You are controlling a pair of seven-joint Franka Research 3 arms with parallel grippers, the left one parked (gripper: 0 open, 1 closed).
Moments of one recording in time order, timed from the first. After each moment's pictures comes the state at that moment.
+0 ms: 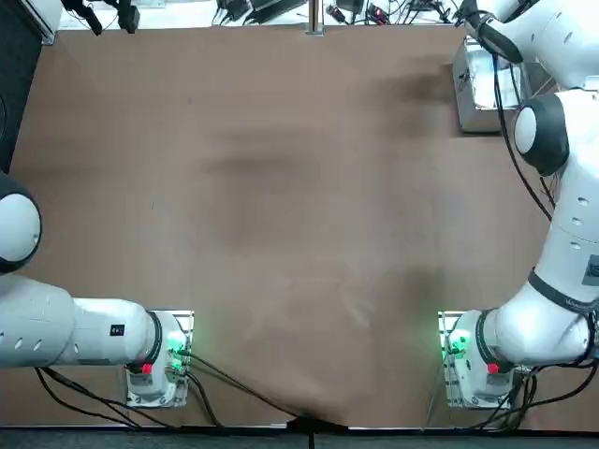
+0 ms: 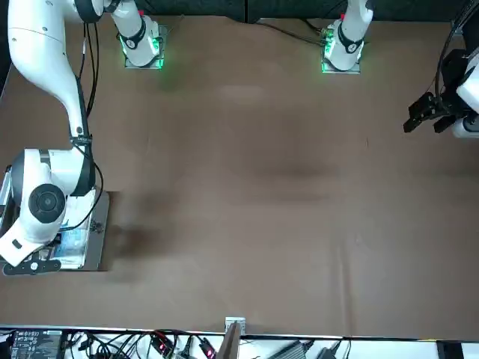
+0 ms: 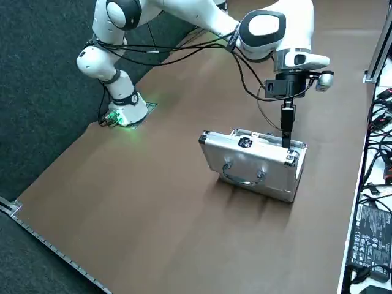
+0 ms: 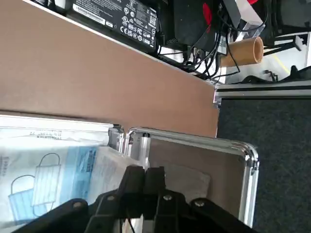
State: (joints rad) arm 0.09 0.75 -0.15 -1.23 -0.75 2.06 0.16
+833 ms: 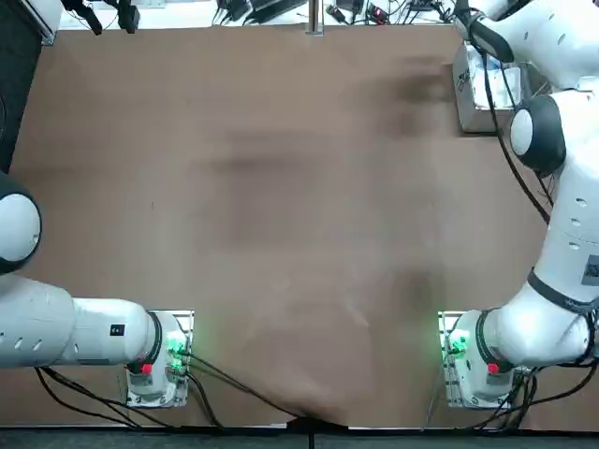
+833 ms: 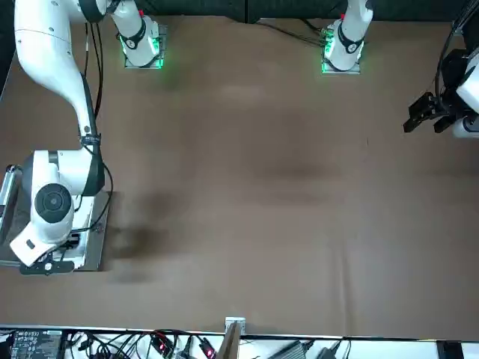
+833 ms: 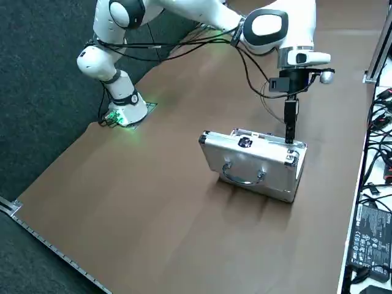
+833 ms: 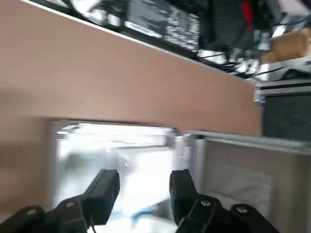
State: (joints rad) arm 0.12 0.75 -0.13 -1.23 -0.58 2.07 0.19
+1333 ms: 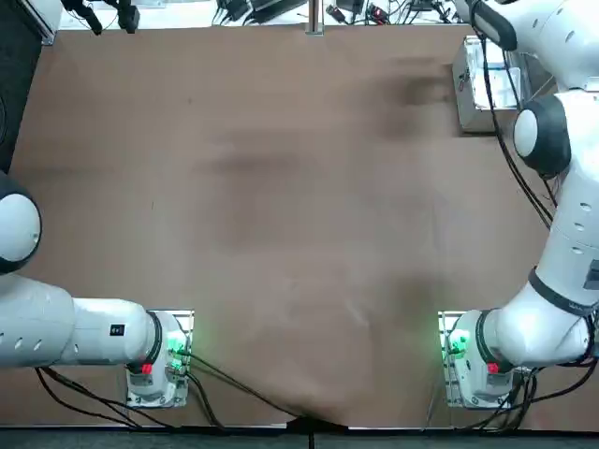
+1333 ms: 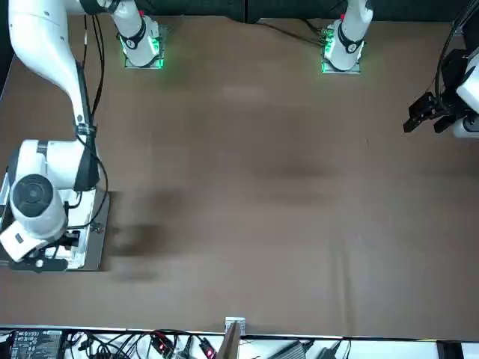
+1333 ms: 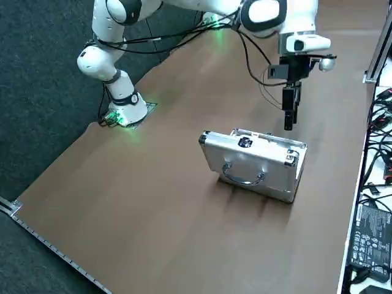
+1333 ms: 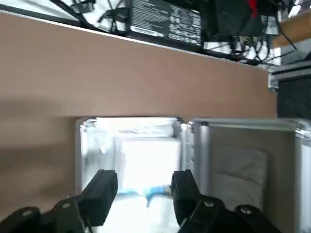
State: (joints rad) arm 0.13 0.70 -0.13 -1.21 -0.47 2.01 0.19
